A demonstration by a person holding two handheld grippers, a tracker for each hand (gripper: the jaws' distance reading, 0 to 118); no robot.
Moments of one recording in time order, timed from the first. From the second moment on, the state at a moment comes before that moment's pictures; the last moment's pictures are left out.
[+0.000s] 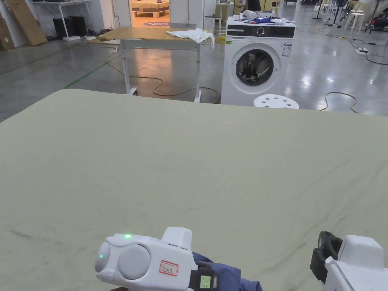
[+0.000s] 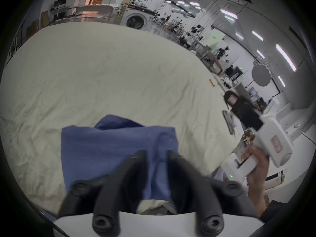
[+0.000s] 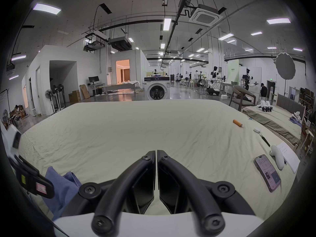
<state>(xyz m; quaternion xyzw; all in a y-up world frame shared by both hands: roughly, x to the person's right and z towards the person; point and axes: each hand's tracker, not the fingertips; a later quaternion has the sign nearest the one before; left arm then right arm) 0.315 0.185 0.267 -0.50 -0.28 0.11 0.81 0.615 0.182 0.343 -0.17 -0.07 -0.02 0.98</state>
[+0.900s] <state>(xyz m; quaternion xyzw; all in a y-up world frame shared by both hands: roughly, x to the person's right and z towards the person) 0.287 0.200 0.266 -0.22 -0.17 0.01 0.96 0.591 0.198 0.325 -0.12 -0.07 0.00 0.99</state>
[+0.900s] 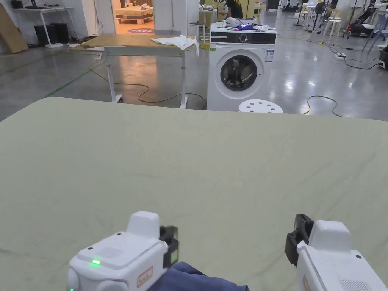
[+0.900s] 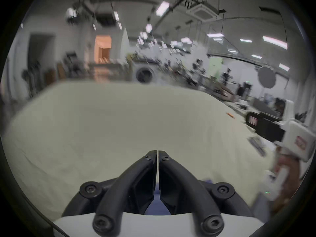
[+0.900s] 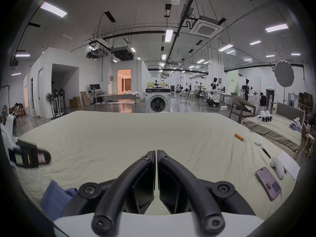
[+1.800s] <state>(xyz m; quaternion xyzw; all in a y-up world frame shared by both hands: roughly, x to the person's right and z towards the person) 0.214 0.208 0.285 -0.10 -0.03 -0.01 0.99 0.500 0.175 0.388 -0.18 0.04 0.01 0.98</state>
